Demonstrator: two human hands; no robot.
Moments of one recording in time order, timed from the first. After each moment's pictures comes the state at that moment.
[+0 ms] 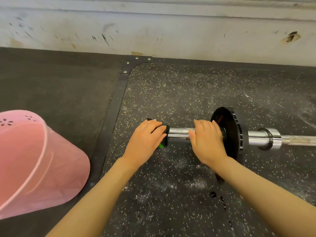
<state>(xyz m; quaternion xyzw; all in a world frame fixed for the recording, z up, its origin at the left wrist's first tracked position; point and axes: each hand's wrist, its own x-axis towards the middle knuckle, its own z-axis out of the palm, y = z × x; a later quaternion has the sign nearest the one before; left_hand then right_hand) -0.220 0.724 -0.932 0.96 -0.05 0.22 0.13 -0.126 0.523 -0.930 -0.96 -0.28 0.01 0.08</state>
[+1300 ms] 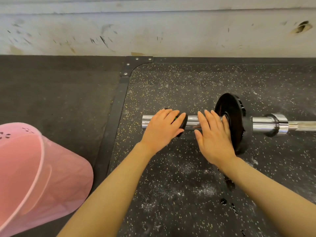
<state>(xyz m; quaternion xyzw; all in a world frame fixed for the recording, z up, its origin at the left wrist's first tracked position) -0.148 0.726 -0.947 0.97 -0.14 0.19 0.02 -0.106 0.525 -0.949 -0.95 -0.28 -0.04 0.10</state>
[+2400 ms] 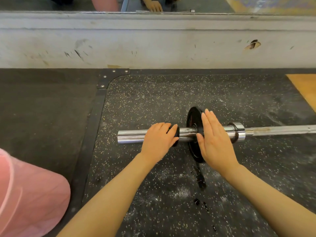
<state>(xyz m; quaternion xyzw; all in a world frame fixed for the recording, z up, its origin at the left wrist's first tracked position) -0.130 0.657 -0.929 0.98 -0.11 0.14 0.06 -0.102 0.458 -0.889 -0.94 -0.28 -0.12 0.13</state>
